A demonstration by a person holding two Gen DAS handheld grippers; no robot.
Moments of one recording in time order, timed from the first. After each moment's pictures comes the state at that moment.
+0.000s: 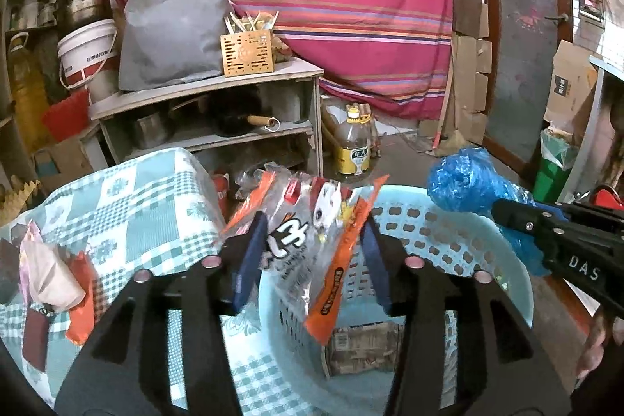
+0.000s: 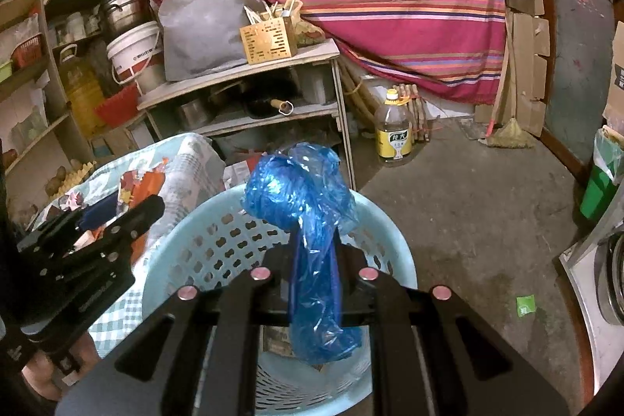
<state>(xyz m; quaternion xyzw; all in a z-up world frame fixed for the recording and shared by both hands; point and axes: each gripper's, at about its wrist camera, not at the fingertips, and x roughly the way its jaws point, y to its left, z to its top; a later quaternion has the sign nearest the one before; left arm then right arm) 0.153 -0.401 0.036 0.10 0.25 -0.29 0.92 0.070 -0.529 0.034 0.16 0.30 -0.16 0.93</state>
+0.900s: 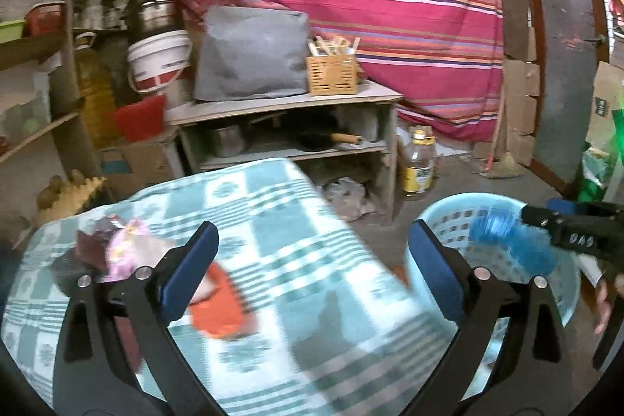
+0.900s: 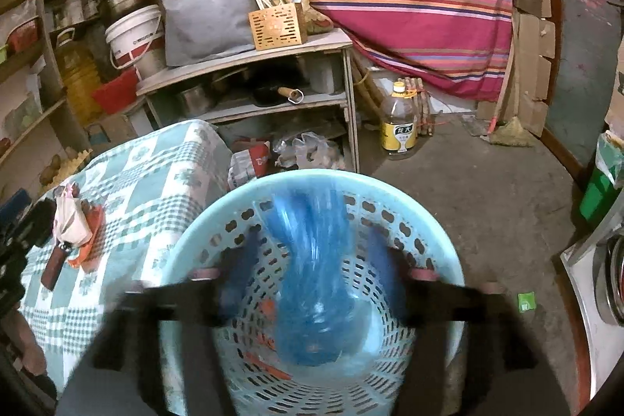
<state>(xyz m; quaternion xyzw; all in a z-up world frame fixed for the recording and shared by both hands) 0.155 -0.272 0.069 0.09 0.21 -0.19 0.96 0.100 -0.495 0.032 0.15 0.32 -0.17 0.92</state>
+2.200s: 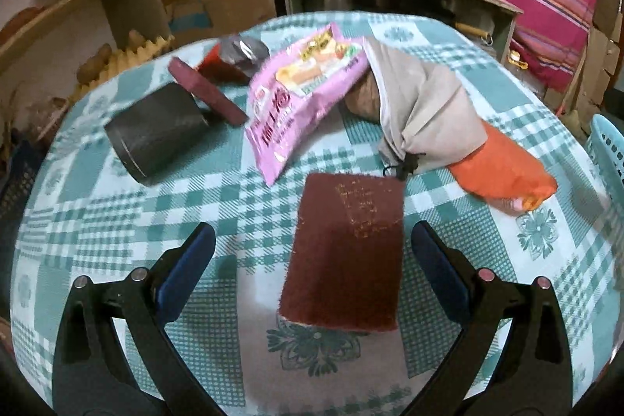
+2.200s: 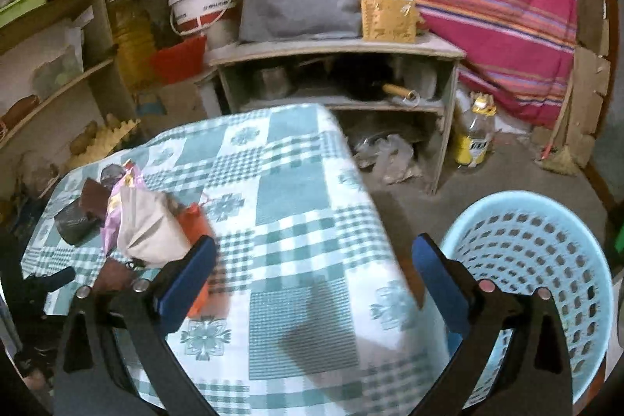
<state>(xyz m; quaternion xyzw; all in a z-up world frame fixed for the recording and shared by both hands) 0.256 -0.077 -0.032 0.06 0.42 -0.09 0.90 0.211 -0.316 0.038 0.11 0.34 -0.09 0.93</state>
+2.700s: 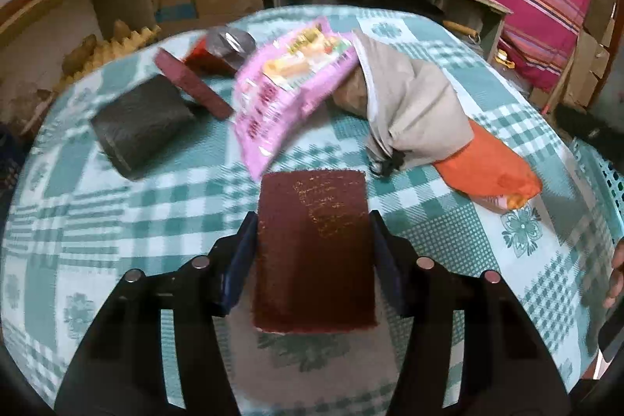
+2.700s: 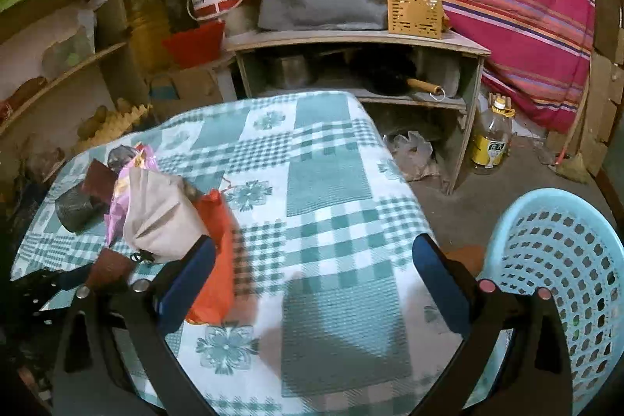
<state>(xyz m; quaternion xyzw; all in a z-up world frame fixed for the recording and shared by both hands) 0.252 -0.073 -0.024 0.05 0.42 -0.10 0.90 0.235 -0.280 0.016 0.09 0.36 -0.06 0.92</state>
